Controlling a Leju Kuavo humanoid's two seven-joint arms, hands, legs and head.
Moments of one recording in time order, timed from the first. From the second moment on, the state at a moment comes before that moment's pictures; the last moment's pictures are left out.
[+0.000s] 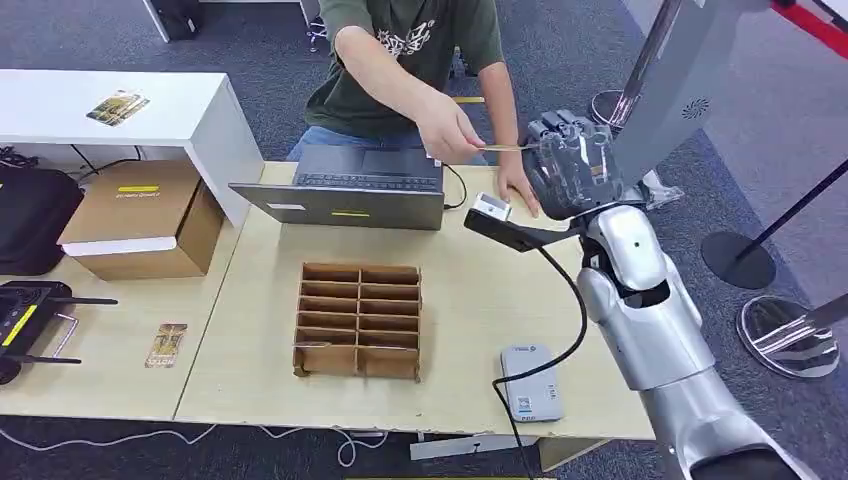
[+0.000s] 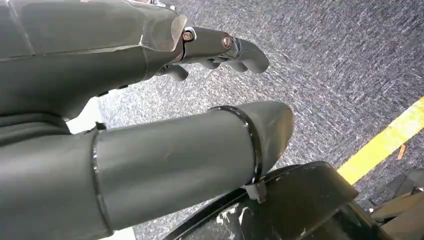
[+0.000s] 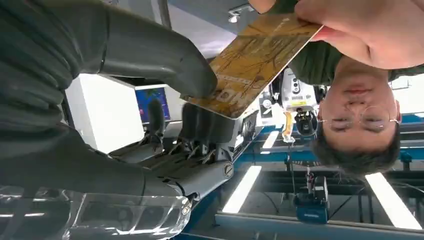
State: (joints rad) left arm -0.02 -0.22 0.63 -0.25 -1.55 0.25 0.05; right arm -0.67 -0.13 0.35 -1.29 1.11 -0.16 -0.11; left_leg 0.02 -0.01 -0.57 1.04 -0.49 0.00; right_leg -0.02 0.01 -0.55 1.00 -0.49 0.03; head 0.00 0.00
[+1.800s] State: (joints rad) left arm -0.02 -0.22 0.66 -0.25 -1.51 0.29 0.06; right arm -0.73 -0.20 0.15 -1.02 0.40 0.18 -0.04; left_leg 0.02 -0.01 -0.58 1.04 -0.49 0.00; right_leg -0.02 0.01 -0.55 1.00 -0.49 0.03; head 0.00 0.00
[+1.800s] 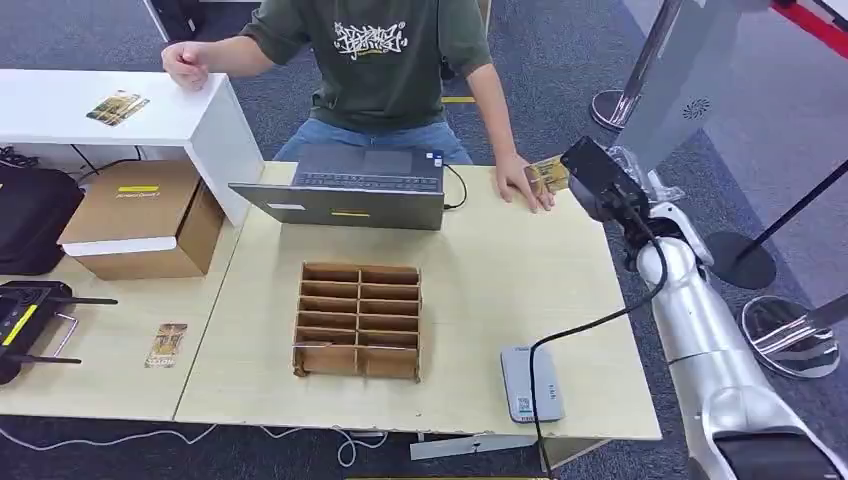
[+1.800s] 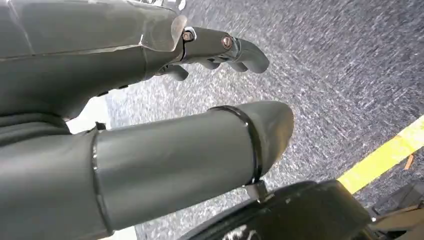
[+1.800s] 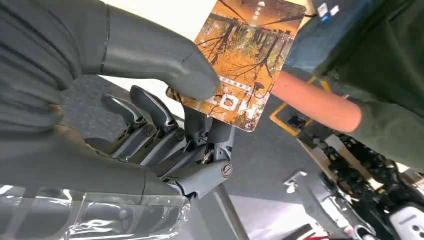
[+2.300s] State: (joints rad) left arm 0.00 -0.24 0.72 -0.25 -1.51 0.29 0.07; right arm -0.48 -0.20 0.08 -1.15 0.47 0.09 0.00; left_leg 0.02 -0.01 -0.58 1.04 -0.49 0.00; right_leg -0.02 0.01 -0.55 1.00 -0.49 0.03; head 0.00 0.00
